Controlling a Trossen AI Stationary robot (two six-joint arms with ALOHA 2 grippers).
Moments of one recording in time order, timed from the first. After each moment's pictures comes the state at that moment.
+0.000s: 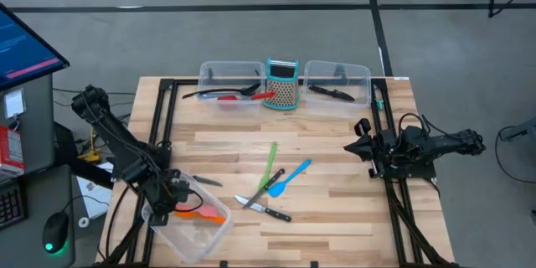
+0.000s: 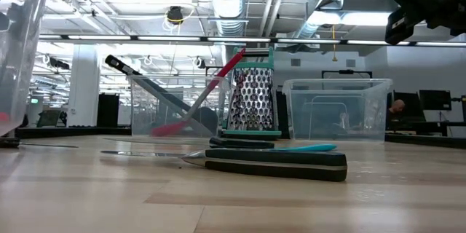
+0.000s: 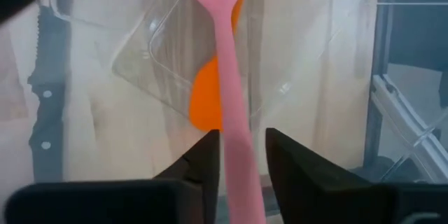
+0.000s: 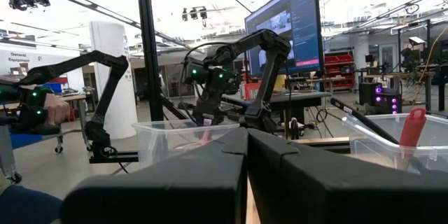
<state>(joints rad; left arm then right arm) -0.86 1.08 0.76 -0.92 0.03 -0.85 0.16 0.01 0.00 0.26 0.05 0.08</state>
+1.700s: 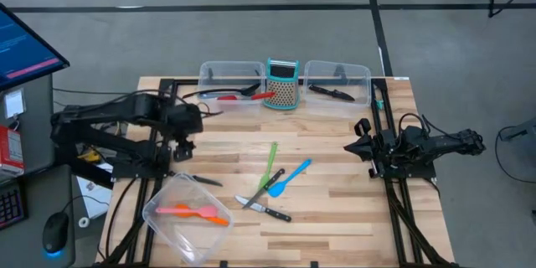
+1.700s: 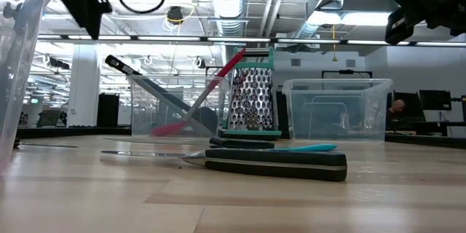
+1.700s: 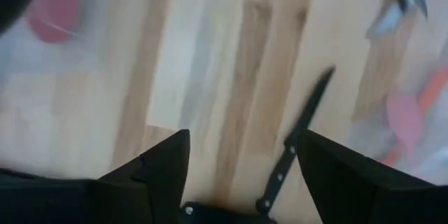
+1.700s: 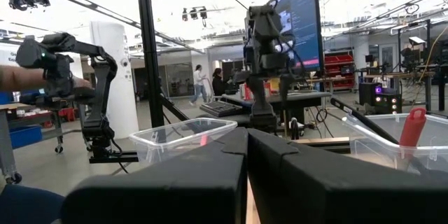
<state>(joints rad) 0.08 1.05 1.12 -1.35 -0.09 -0.13 0.16 0.01 0.00 0.26 0.05 0.08</state>
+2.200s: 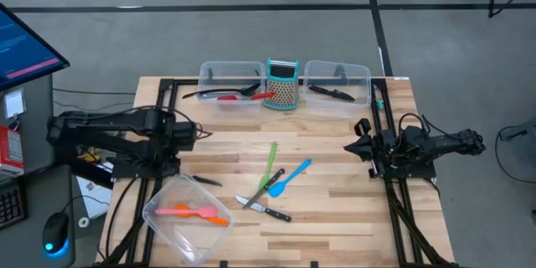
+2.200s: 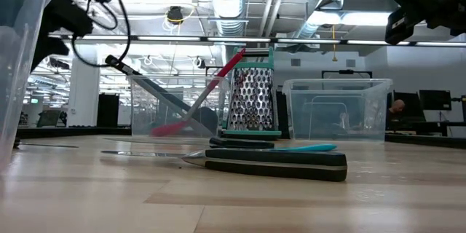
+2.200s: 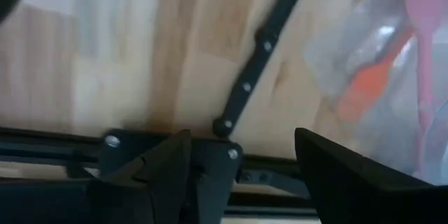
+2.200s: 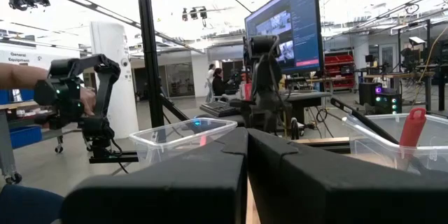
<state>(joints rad) 0.08 0.96 0.77 -1.38 0.16 -0.16 0.16 0.01 0.00 0.26 0.05 0.08</state>
